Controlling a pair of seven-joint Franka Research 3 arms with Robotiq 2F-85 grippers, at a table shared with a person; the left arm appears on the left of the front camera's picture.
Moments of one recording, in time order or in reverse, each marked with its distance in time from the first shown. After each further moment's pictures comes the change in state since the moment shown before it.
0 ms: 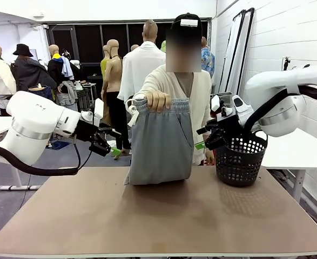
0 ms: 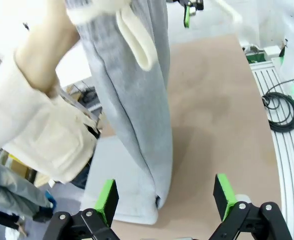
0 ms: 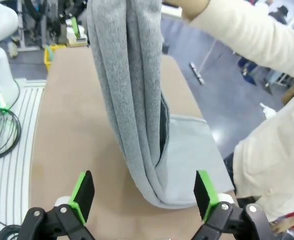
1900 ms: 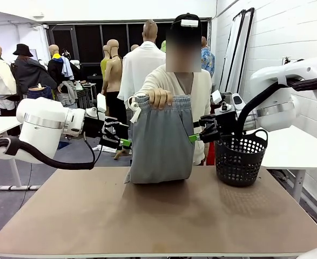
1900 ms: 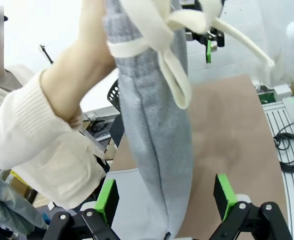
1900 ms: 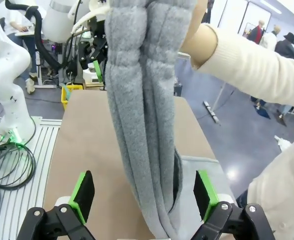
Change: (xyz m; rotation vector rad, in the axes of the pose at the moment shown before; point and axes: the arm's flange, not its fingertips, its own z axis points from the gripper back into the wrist) left arm 0.005 0.020 -0.021 0.046 -0.186 0.065; right arm 0.007 -0.015 -0.012 0.082 -0.209 -0.044
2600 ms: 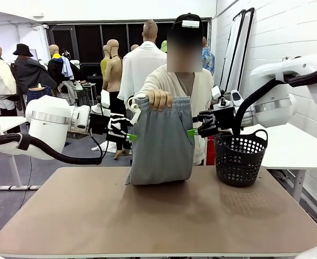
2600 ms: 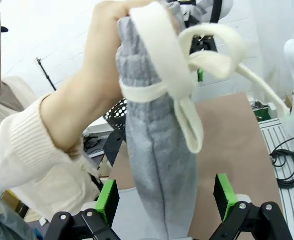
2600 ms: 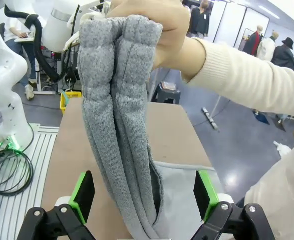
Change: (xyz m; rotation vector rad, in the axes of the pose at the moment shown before) left arm 0.007 0.009 -0.020 -0.057 -0.089 0.013; right arm 0.007 -0.013 -0.003 0.001 -0.032 0.001
